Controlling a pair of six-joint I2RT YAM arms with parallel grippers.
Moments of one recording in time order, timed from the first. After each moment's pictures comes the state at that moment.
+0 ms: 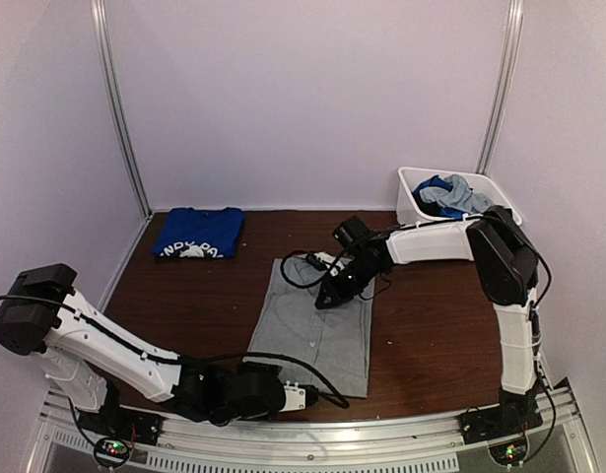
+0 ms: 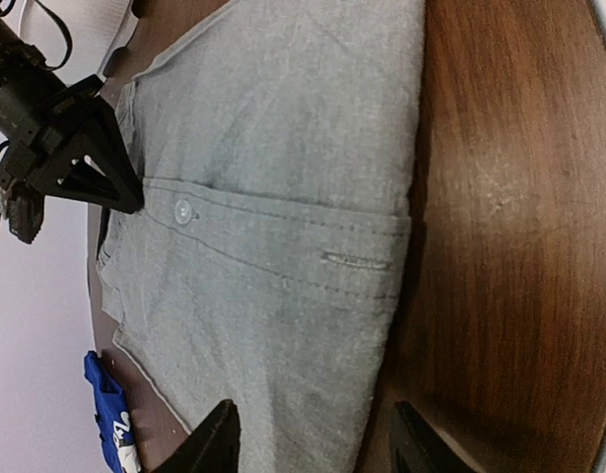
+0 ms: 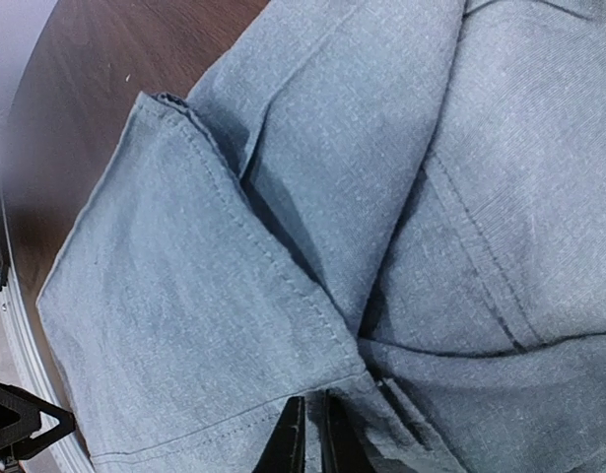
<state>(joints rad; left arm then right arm) -1.52 1.60 0.68 -0.04 -0.64 0.39 0.69 2.12 1.48 -0.44 -0.48 0.13</state>
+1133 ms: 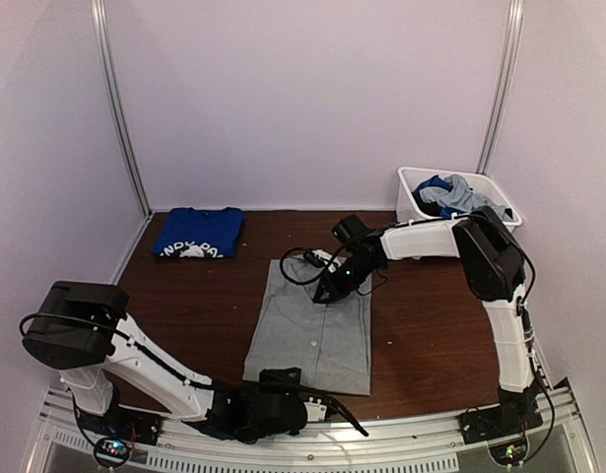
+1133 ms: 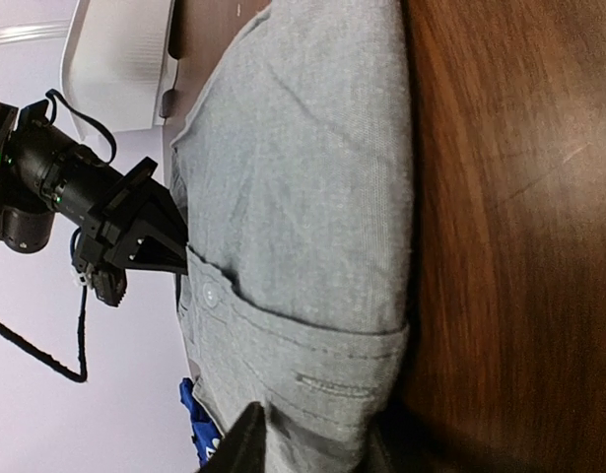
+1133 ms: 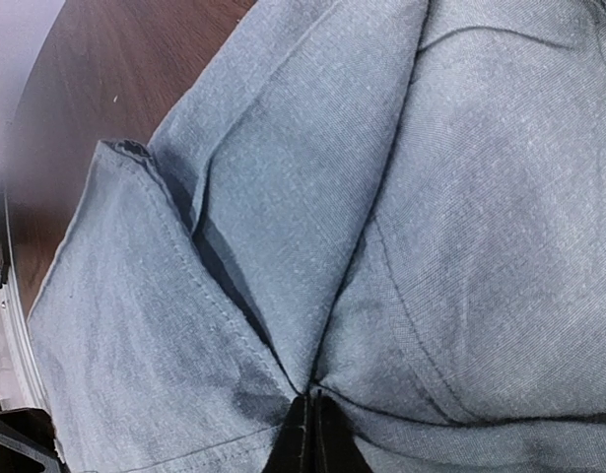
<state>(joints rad) -1.57 1.86 0.74 0.26 -0.87 0.67 0.65 2.23 1.60 -0.48 -0.54 0.05</state>
